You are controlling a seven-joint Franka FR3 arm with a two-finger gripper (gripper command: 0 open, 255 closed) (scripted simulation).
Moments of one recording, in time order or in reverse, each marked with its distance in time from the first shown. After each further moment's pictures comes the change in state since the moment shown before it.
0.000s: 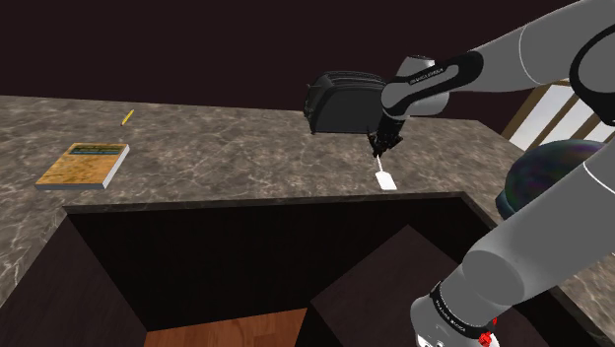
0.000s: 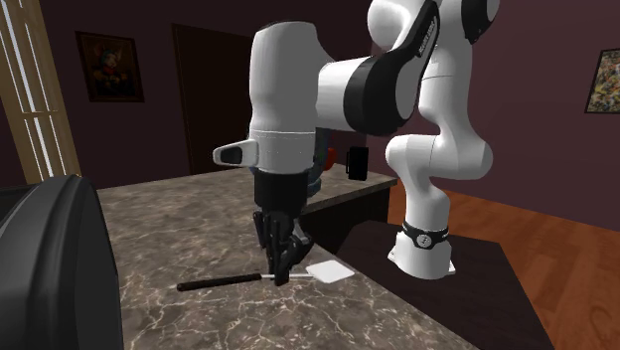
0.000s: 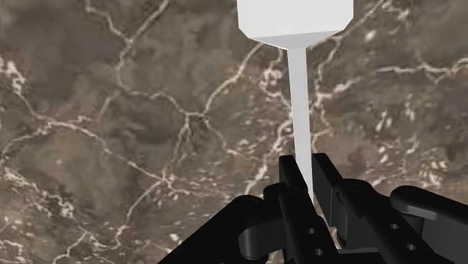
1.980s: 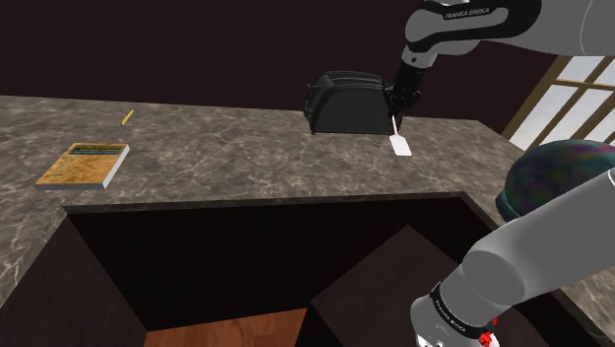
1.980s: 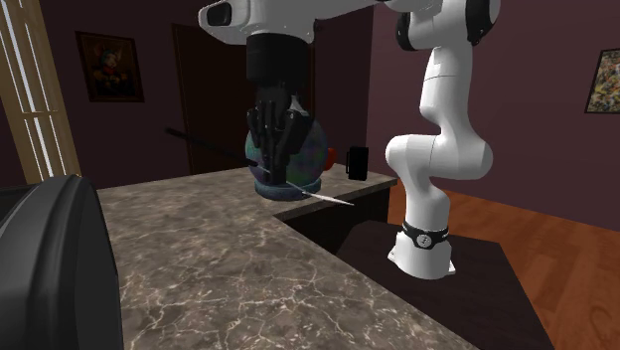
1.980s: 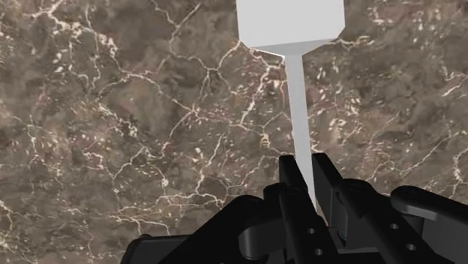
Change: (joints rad) arm 0.002 -0.133 0.020 0.282 -0.023 -0.413 0.019
